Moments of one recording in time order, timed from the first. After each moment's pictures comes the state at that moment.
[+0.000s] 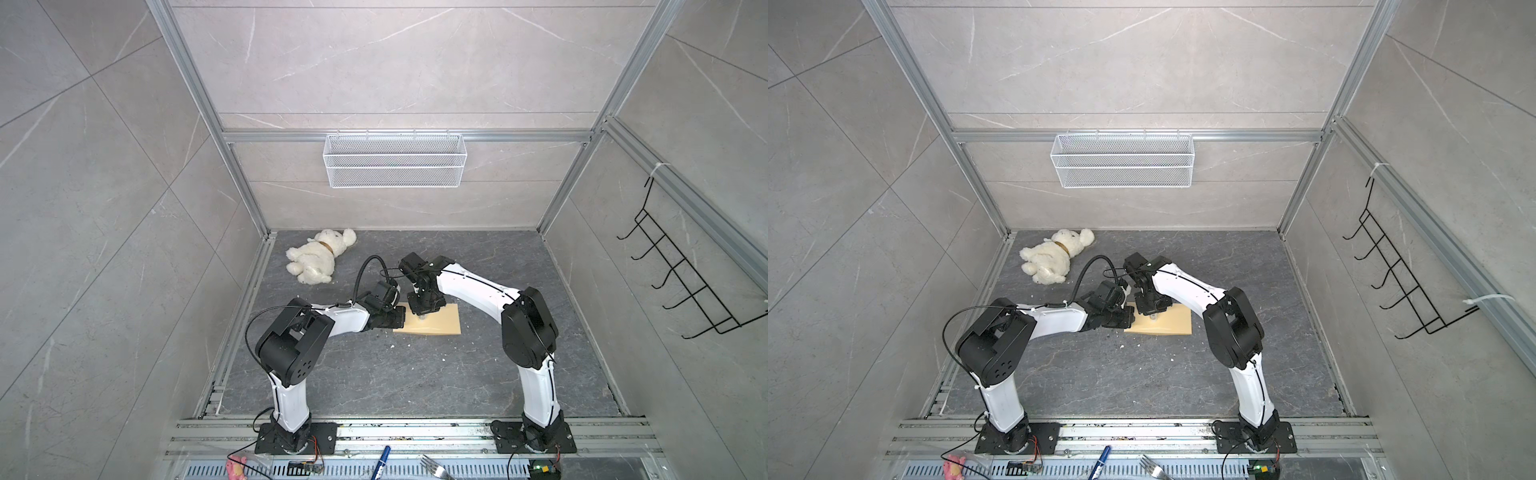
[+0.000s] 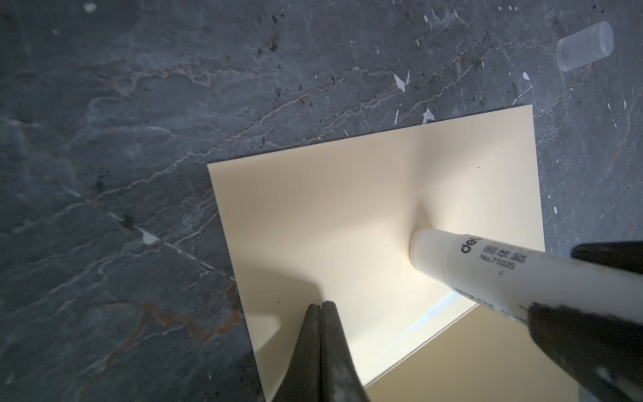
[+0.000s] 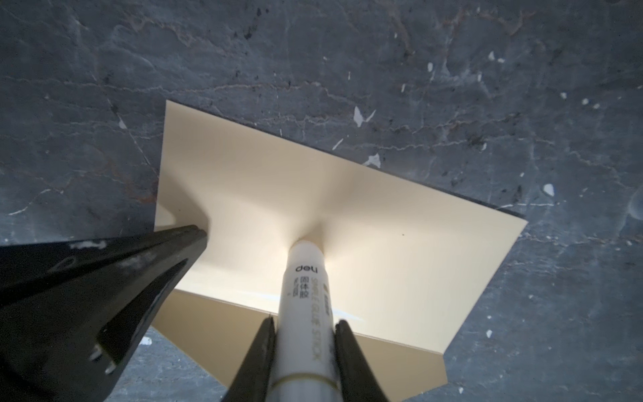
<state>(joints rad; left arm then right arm) -0.66 1.86 0.98 -0.09 0.18 -0.48 0.68 2.08 1.71 -1.07 0.09 0.40</state>
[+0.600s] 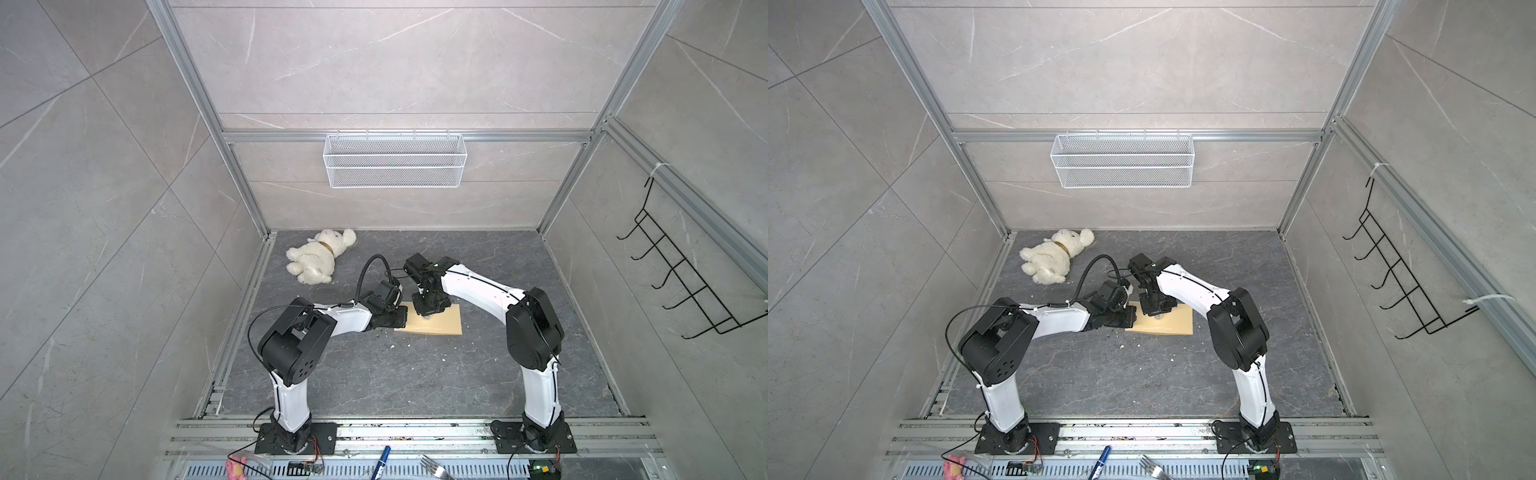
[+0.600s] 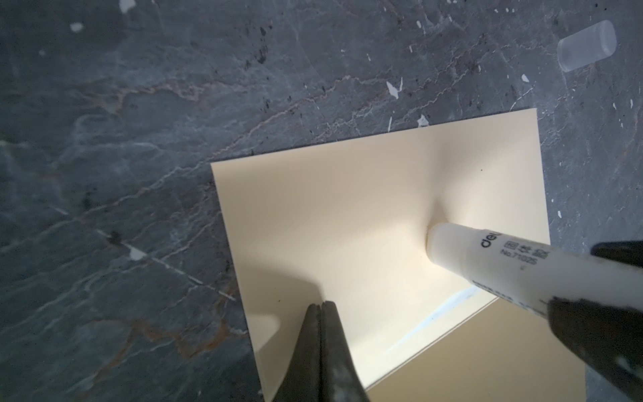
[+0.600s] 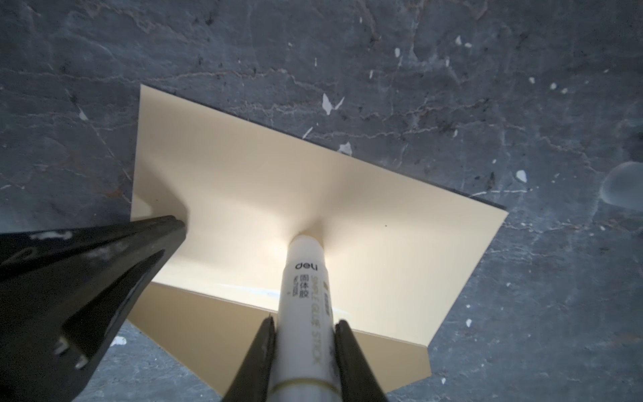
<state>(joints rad) -0.67 1.87 1.00 -0.09 0.16 -0.47 0.66 2.04 1.66 -1.06 0.11 0.40</state>
